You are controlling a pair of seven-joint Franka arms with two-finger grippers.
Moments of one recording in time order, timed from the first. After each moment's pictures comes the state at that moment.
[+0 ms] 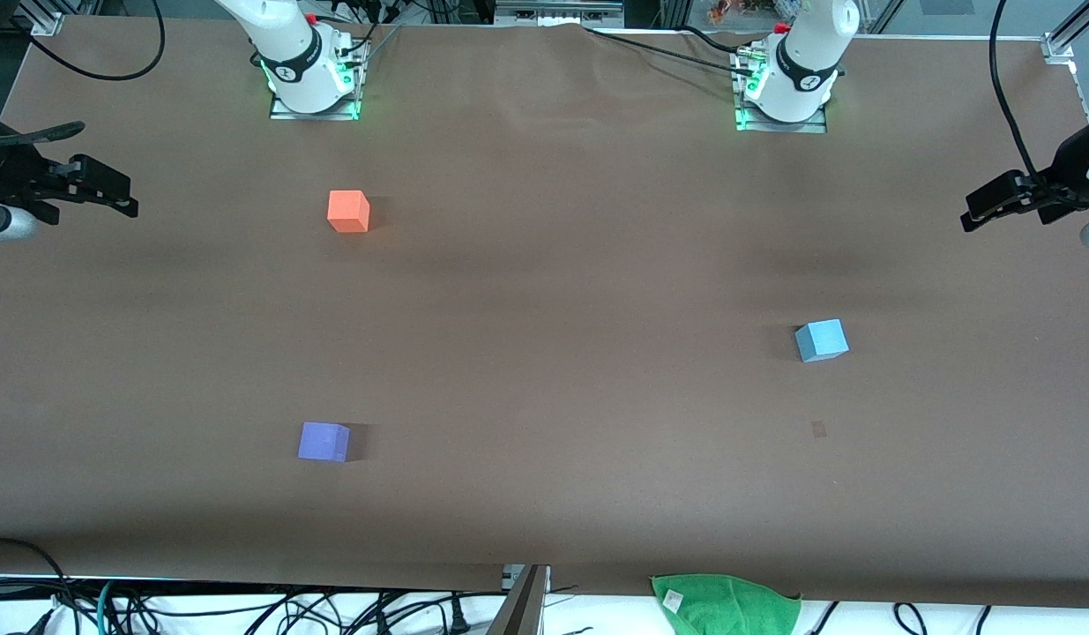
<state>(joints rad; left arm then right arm) 0.13 0.01 -0.09 -1.59 0.01 1.54 -0.10 -0.01 0.07 0.01 -1.51 0.00 1.49 -0.11</state>
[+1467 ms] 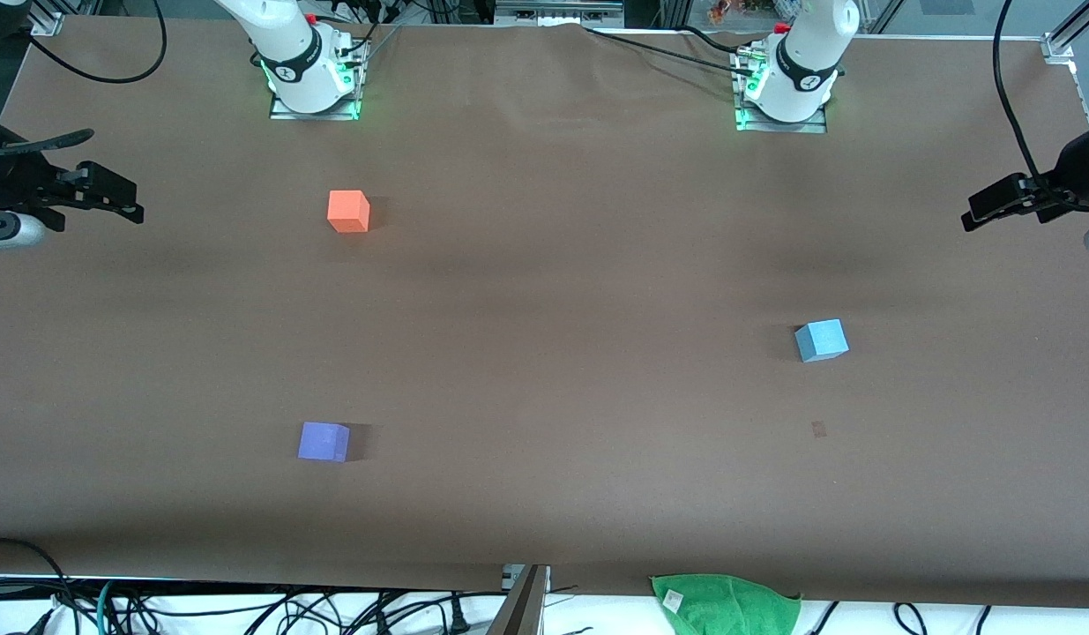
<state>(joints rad) 0.15 0.02 -0.09 -1.59 -0.01 1.52 -0.09 0.00 0.08 0.01 -1.50 0.00 1.51 -0.11</state>
